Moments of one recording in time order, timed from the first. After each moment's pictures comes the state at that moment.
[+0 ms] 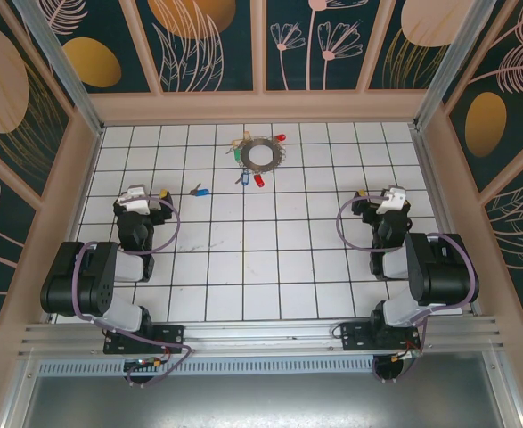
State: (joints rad) left arm -0.01 1.52 0.23 1.15 -0.13 -0.07; right arm -0.01 1.54 0.21 1.16 0.09 0.11
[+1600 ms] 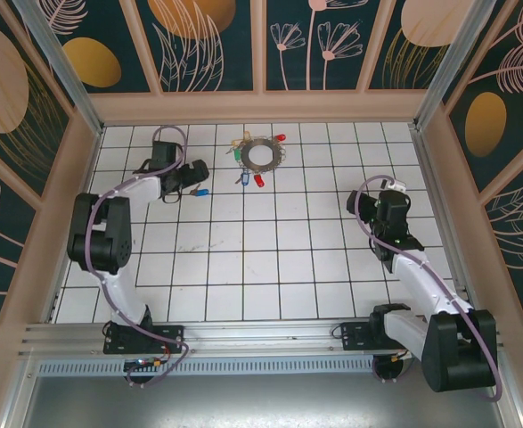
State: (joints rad) left arm -0.15 1.89 1.19 -0.18 0.12 -0.48; right arm 0.11 1.03 0.49 0.02 0.11 0.40
